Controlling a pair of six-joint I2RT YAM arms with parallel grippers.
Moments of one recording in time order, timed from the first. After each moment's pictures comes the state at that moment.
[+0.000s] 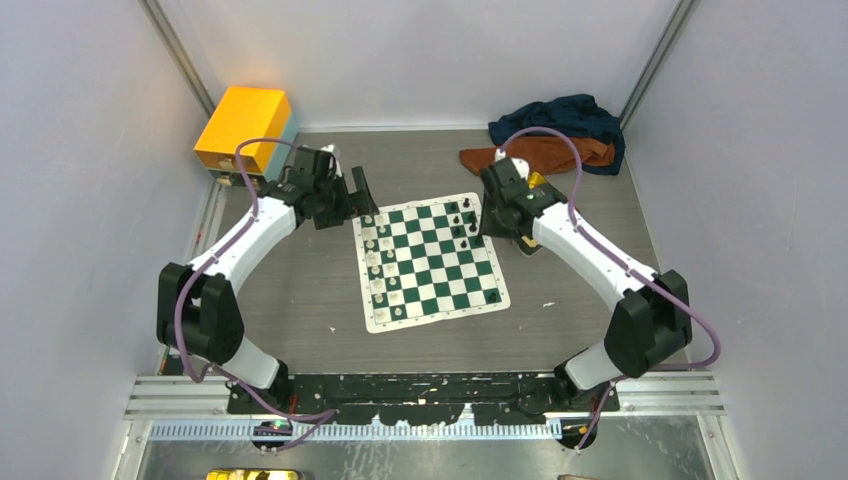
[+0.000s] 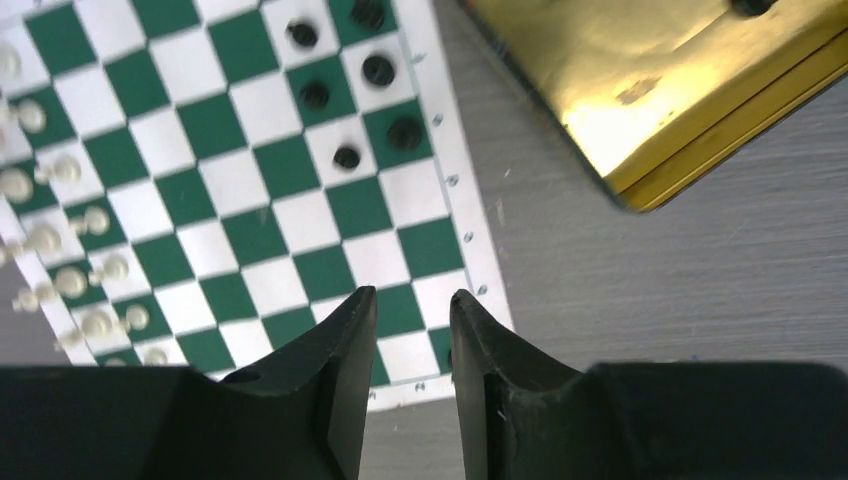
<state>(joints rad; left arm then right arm) -0.32 1.54 1.23 -0.53 0.16 -0.53 0.53 1.46 1.22 -0.77 0.26 0.55</state>
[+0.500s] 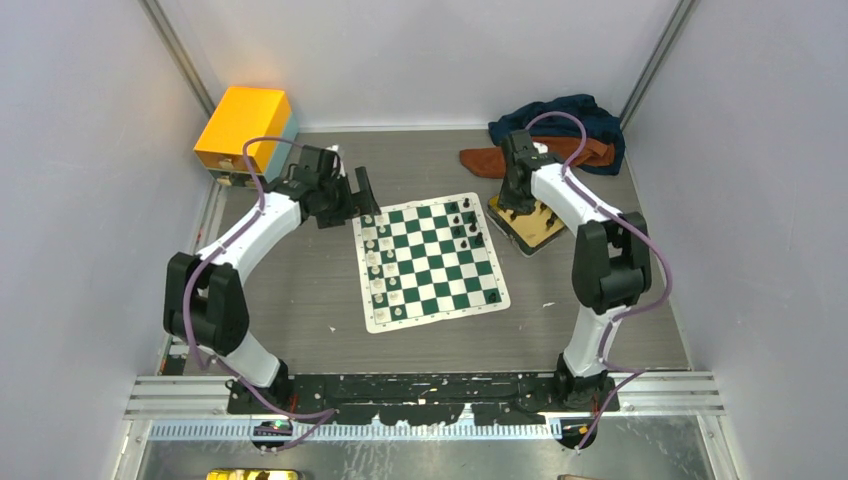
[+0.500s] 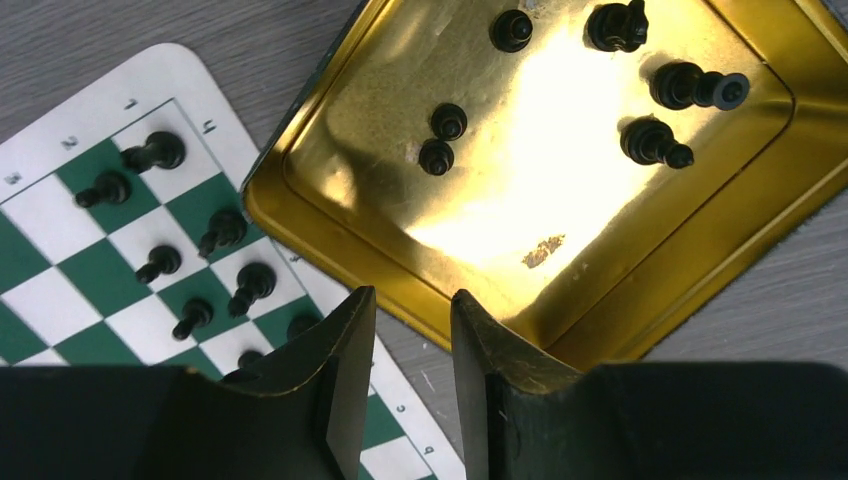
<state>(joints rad) -0.32 1.60 1.26 -0.53 0.16 -0.52 0.26 1.83 1.47 -0.73 0.25 0.49</state>
